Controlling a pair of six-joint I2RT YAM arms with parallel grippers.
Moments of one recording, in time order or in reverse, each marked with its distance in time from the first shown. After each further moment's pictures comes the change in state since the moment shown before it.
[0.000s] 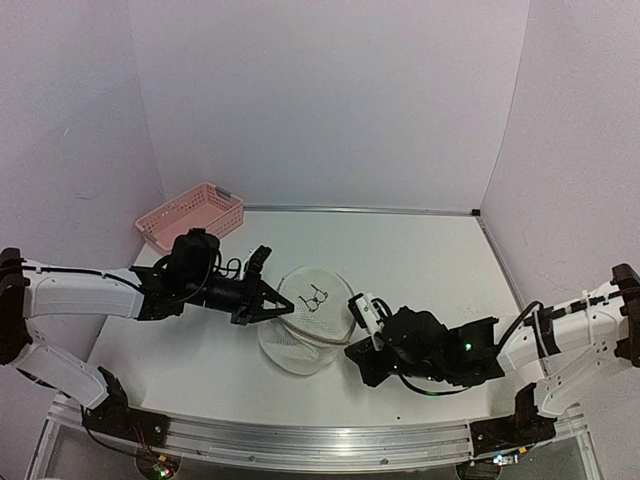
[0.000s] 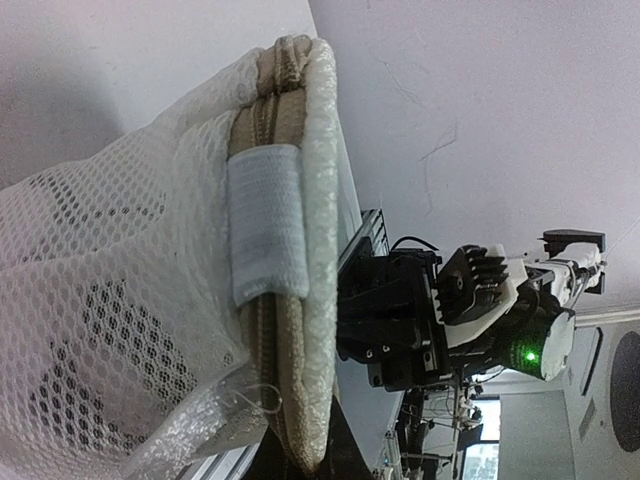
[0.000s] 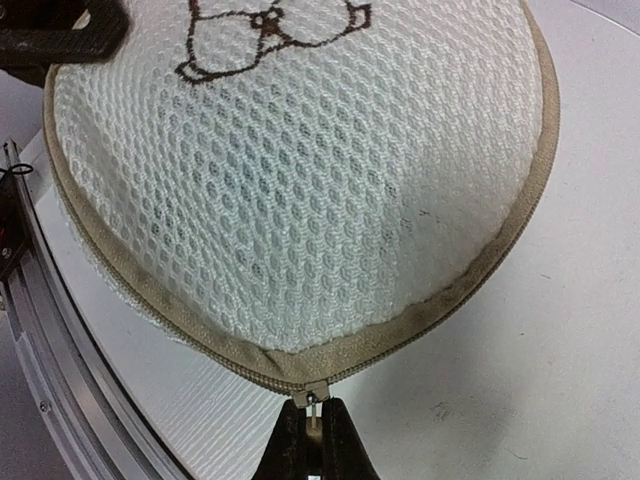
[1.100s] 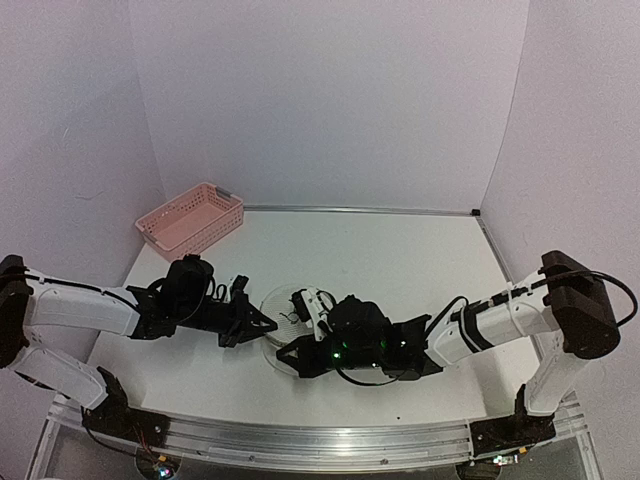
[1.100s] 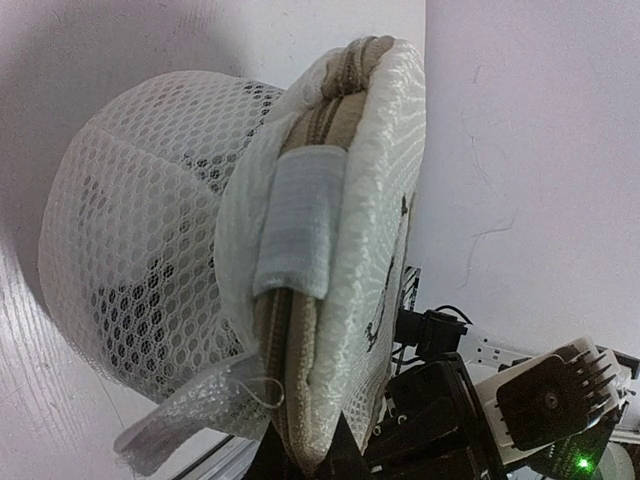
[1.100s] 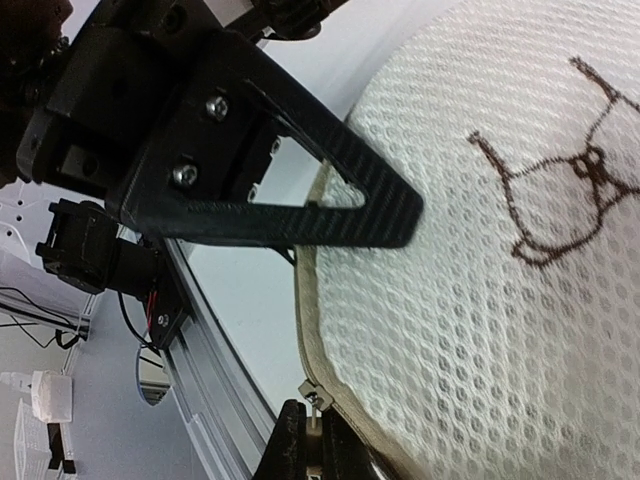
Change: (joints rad) left arm 0.002 -0.019 -0.153 0.021 -0.158 -0.237; right arm -0.016 0.377 0.248 0.323 -0.325 0.257
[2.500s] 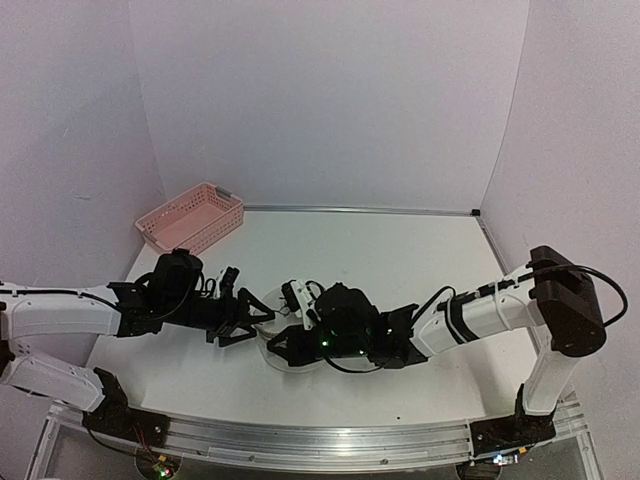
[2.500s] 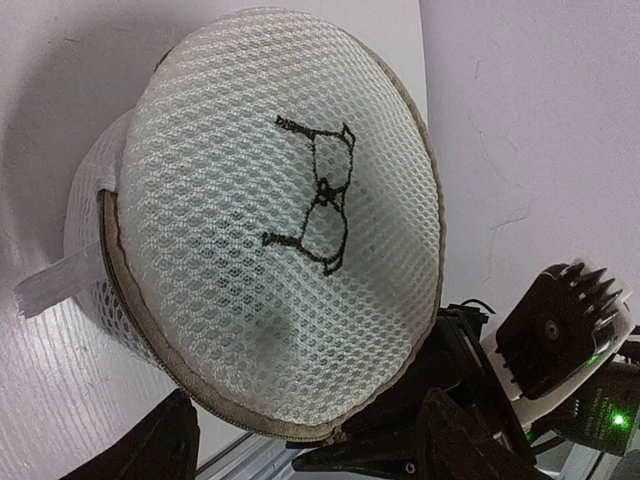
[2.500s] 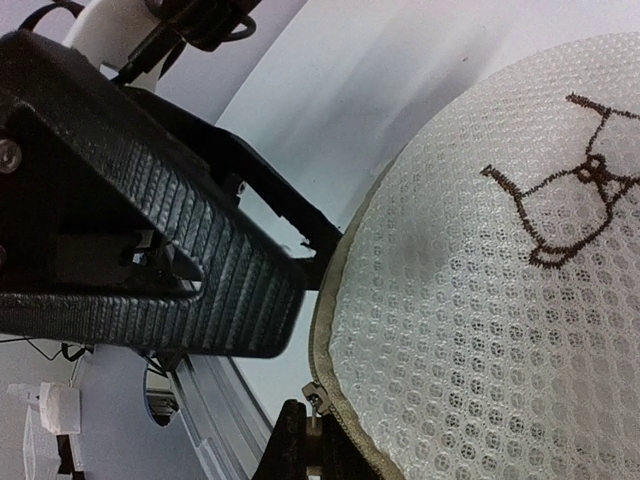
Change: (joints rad) left arm 0.000 -0.151 0.025 -0.206 -0.061 0.127; right arm -0.032 0.069 0.113 -0.050 -0.048 0.002
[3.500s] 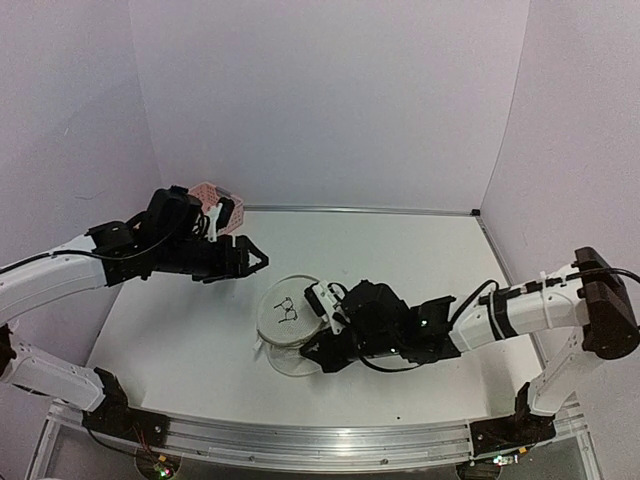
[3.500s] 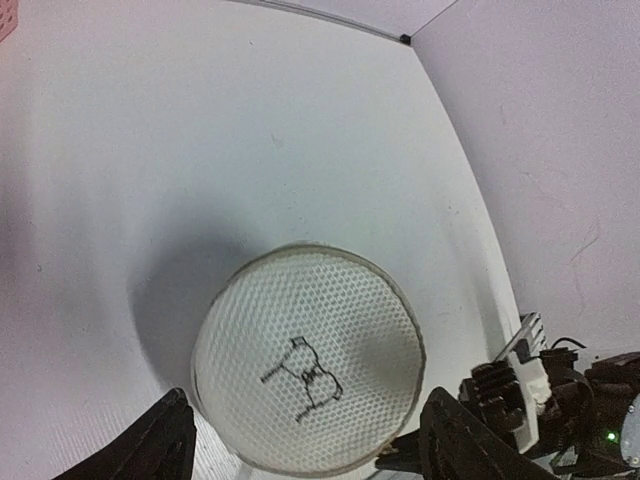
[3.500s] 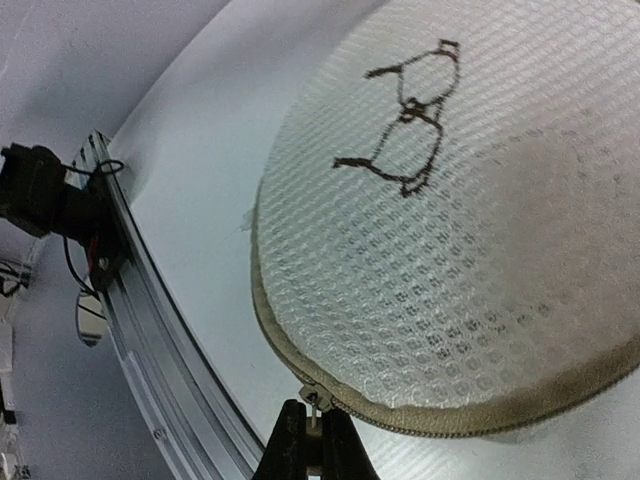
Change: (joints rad) left arm 0.000 0.055 0.463 -0.447 -0.326 0.443; right arm -0.015 -0.224 -0.122 -0.266 0.039 -0.182
